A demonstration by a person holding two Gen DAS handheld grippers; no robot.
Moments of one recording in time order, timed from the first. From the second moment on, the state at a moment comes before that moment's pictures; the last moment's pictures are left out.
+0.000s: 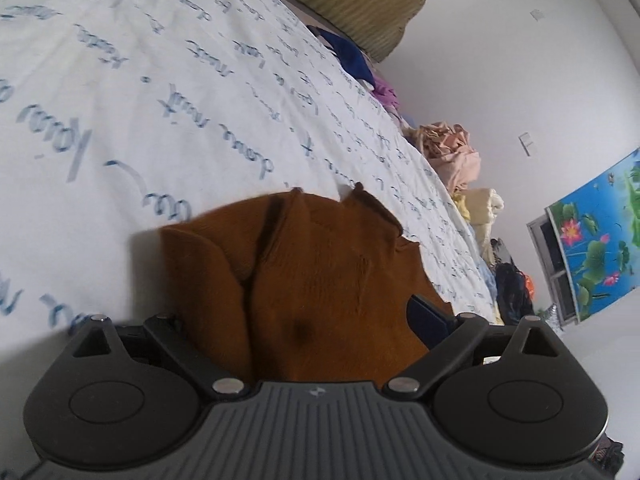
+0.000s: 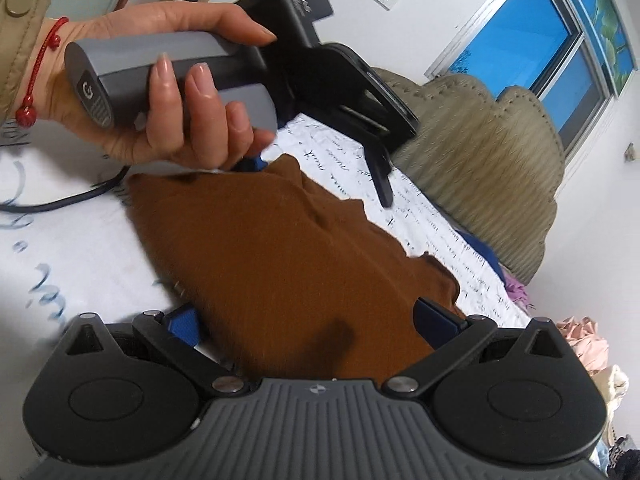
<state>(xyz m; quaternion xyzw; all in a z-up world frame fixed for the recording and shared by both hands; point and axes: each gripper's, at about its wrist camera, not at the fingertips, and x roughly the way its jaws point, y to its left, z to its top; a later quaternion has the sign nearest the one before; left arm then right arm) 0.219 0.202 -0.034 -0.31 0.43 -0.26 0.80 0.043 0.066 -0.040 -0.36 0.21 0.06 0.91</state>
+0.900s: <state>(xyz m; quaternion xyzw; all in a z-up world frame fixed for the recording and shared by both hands) 0.210 0.127 0.038 -0.14 0.43 -0.12 0.89 0.029 0.043 -0.017 -0.33 0.15 0.11 0.92</state>
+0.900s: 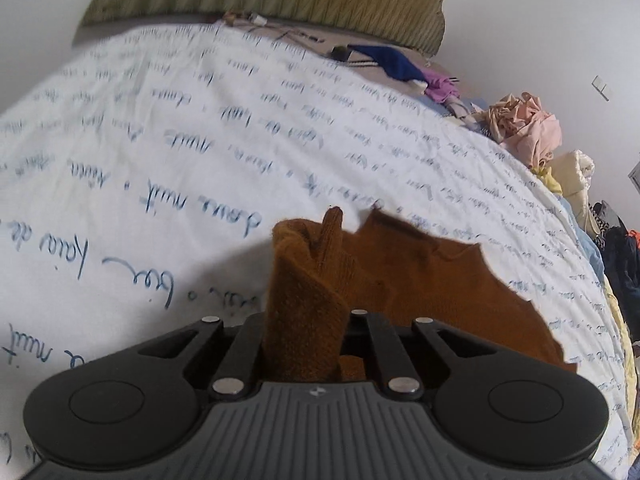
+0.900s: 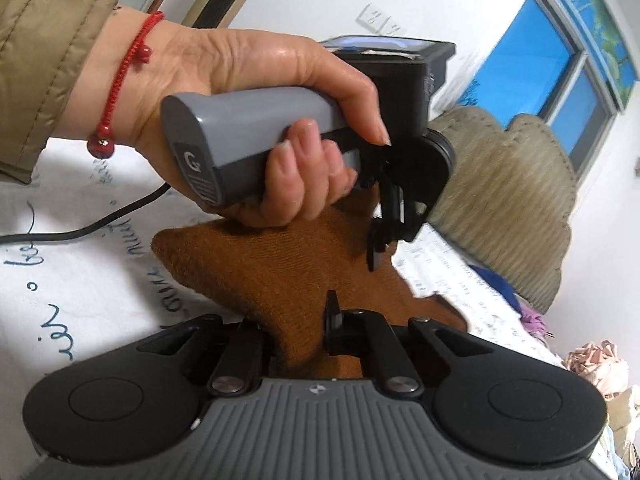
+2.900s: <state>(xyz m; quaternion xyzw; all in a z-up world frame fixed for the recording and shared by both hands) 0.212 -0.196 0.025 0.01 0.44 -0.20 0.88 -0.020 -0.258 -0.013 0.16 0.26 0.01 0.95</state>
